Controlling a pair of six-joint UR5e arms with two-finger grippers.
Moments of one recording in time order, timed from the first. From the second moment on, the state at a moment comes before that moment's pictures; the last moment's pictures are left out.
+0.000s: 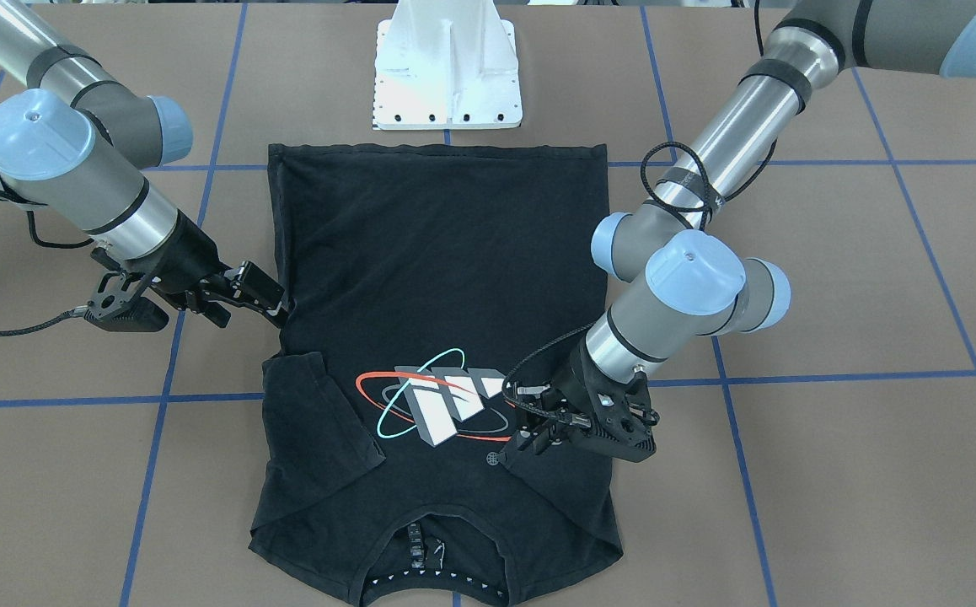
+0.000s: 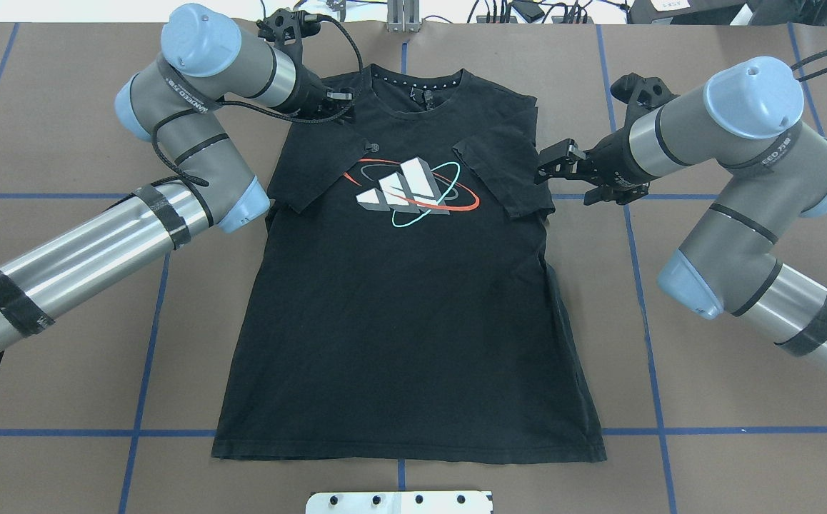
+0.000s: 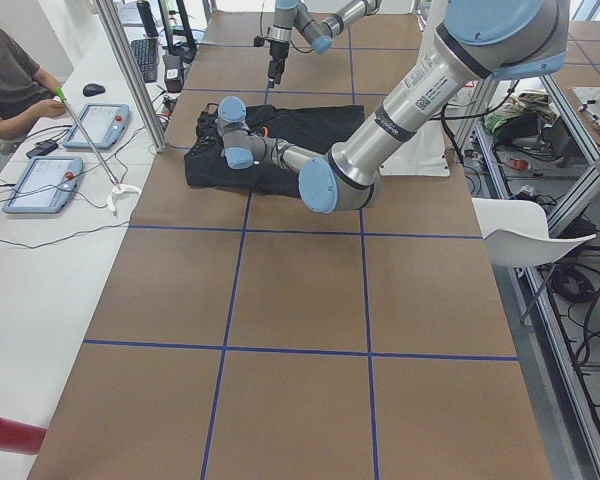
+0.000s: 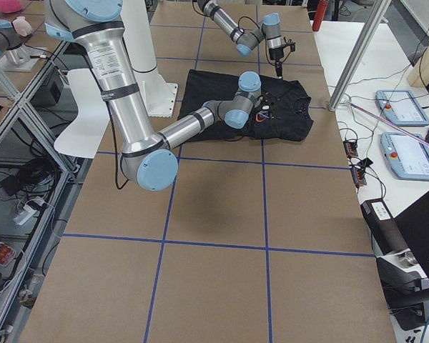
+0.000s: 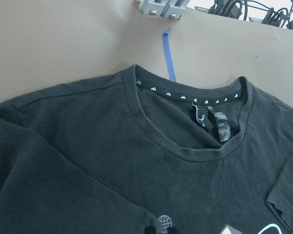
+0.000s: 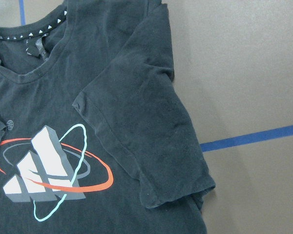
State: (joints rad) left arm -0.82 -2.45 -0.98 -2.54 -2.03 -1.13; right arm 0.83 -1.20 1.66 -0.98 2.12 1.40
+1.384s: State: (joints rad) left arm -0.78 -2.07 -1.55 -2.53 -2.02 -1.33; right arm 0.23 -1.72 2.10 -0.99 1.56 2.07
